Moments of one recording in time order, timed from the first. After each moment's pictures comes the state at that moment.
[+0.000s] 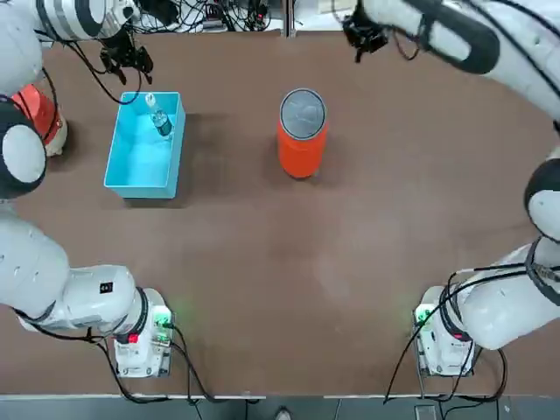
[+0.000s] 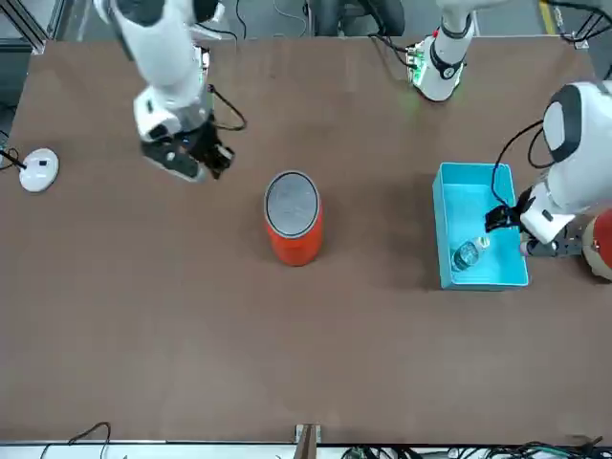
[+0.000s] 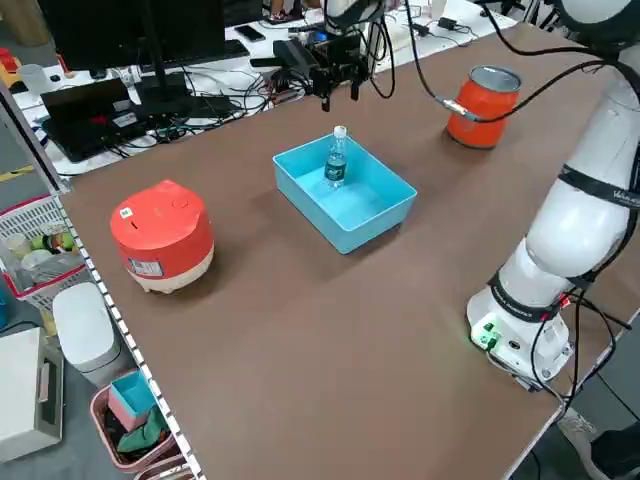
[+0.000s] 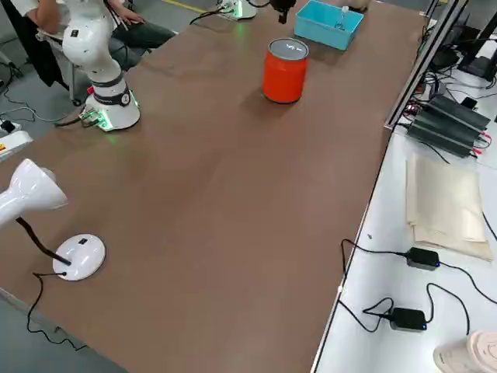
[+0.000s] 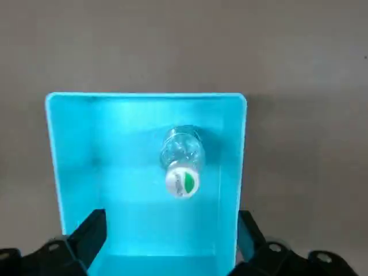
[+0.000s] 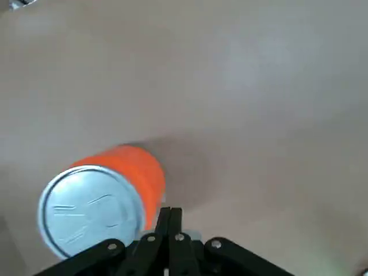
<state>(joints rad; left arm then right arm) 0.09 0.16 -0.10 -1.94 0.01 2.04 0.02 0.57 0.12 0.04 -1.62 -0.03 1.81 1.01</state>
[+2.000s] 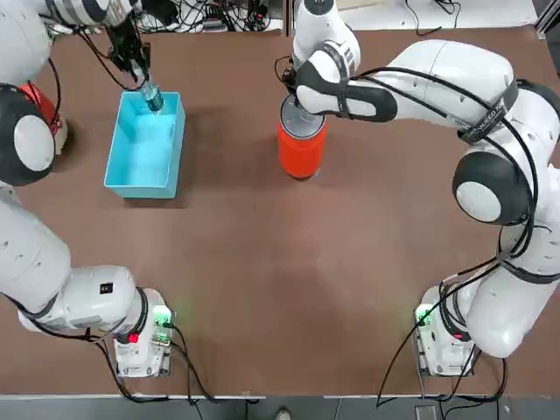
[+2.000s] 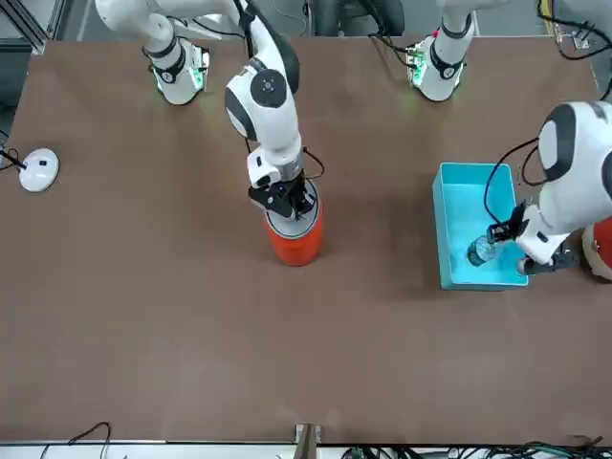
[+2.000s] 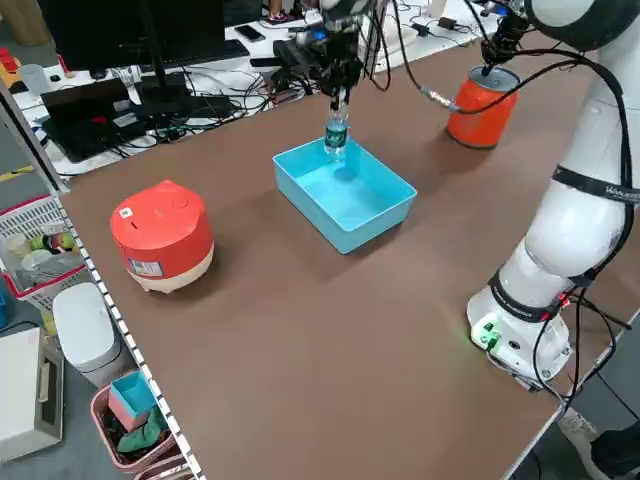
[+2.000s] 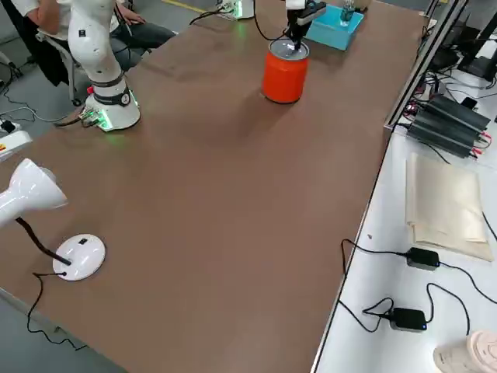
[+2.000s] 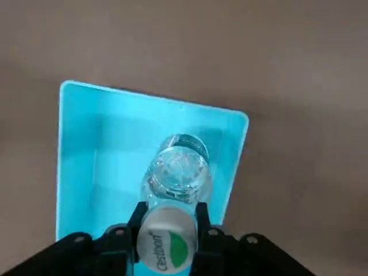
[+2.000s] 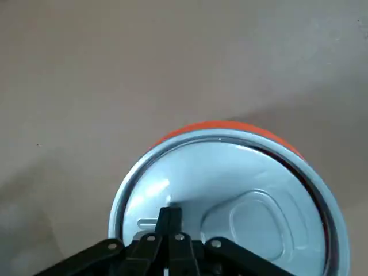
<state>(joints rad) 0.08 0.21 -0.12 -1.78 0.03 1.90 -0.20 0.74 0.44 0.03 -1.61 -0.06 2.25 1.30</state>
